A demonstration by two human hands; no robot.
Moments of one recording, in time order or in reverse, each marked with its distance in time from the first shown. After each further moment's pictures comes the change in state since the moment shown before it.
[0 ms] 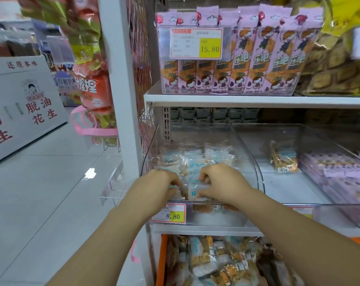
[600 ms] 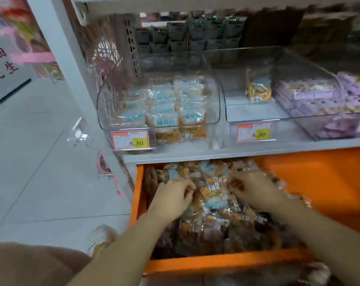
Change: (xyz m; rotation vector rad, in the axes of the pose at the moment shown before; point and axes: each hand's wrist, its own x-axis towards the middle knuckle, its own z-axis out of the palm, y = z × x) left_hand -0.072 0.066 0.183 -0.265 -0.208 0.008; right_hand -0.162 0.125 0.107 0.082 -0.120 0.103
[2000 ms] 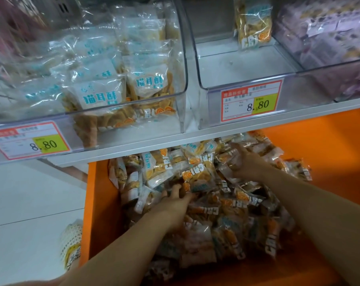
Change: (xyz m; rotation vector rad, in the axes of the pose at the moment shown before) left_hand 0.044 0.001 0.089 0.242 -0.814 -0.185; right_hand 0.057 0.113 0.087 0.290 -0.318 0.507
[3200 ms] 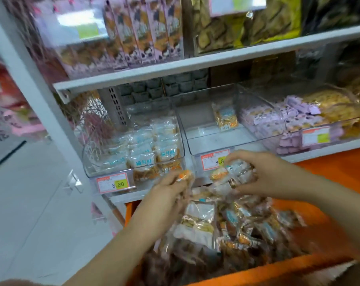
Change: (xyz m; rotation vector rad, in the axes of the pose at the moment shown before) left_hand -0.179 0.035 -0.084 -0.031 1.076 0.496; right_hand -0.233 -0.075 -0.145 0.055 0.286 -0.624
